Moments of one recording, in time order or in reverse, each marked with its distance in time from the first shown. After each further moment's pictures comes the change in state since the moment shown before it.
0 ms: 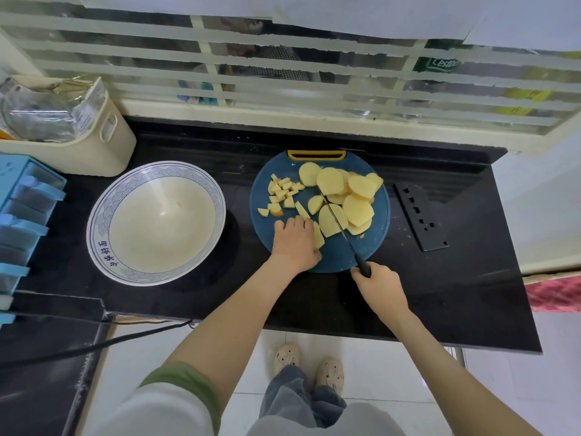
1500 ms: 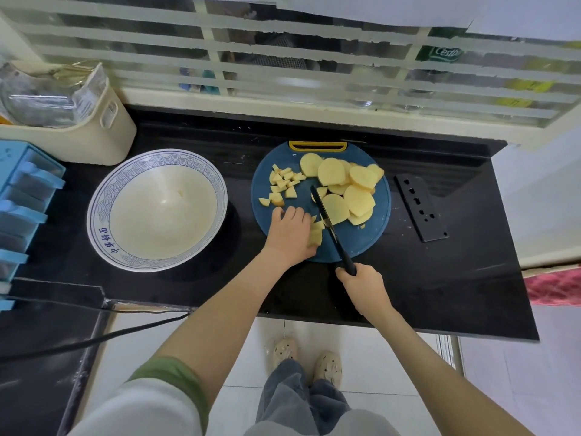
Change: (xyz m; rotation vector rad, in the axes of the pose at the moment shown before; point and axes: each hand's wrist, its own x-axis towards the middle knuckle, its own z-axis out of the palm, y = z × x) left_hand -0.012 -0.014 0.007 0.112 0.110 0.112; right_hand -0.012 -0.007 0.027 0.120 -0.097 0.079
